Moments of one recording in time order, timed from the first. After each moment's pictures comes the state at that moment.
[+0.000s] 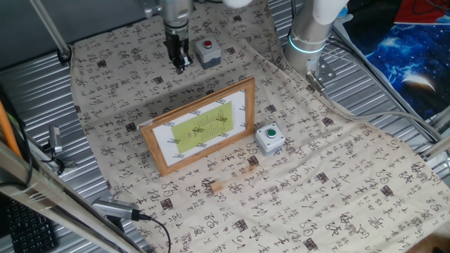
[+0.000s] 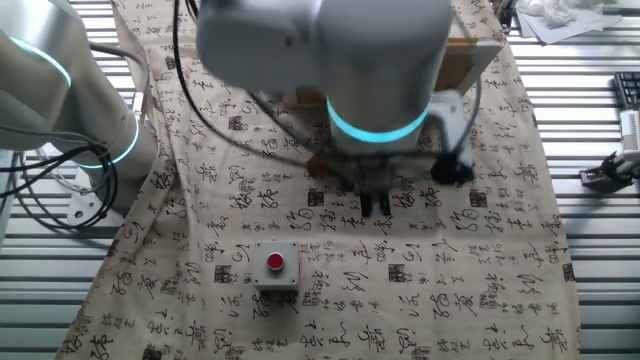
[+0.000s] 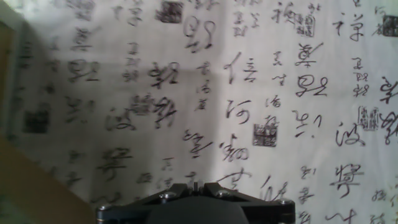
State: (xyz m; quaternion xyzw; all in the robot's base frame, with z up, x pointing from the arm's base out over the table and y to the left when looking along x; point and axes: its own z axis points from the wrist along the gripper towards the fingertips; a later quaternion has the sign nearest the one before) arm 0.439 -0.113 0.112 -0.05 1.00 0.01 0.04
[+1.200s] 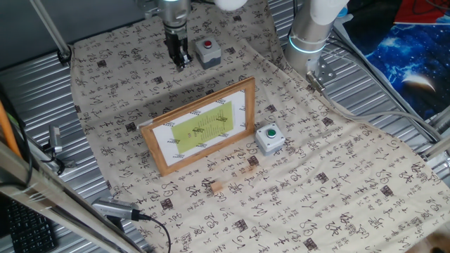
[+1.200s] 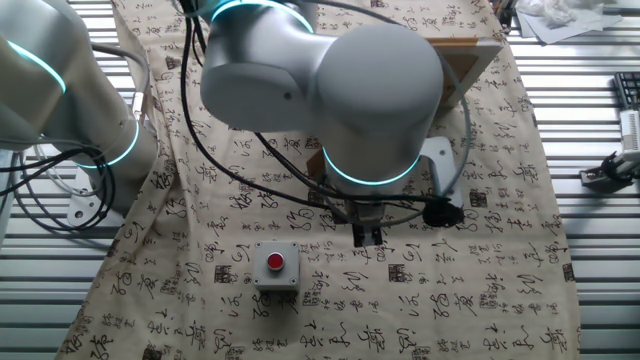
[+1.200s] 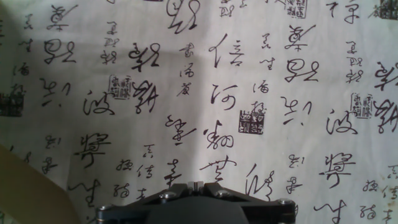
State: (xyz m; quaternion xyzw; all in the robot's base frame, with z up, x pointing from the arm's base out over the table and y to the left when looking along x) arm 0.427 -0.132 0.096 -0.05 1.00 0.01 0.03
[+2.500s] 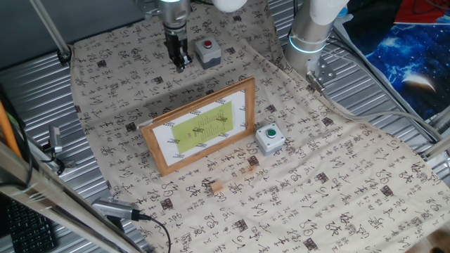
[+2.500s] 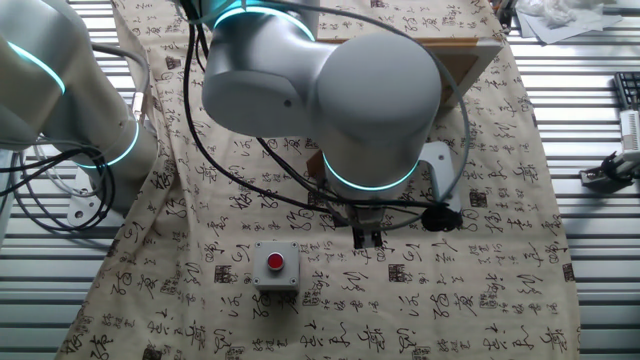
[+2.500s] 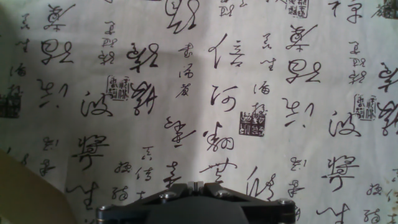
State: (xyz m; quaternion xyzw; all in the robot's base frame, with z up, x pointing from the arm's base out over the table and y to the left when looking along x) arm 0.427 -0.133 0.091 -0.05 1.00 0.01 0.03
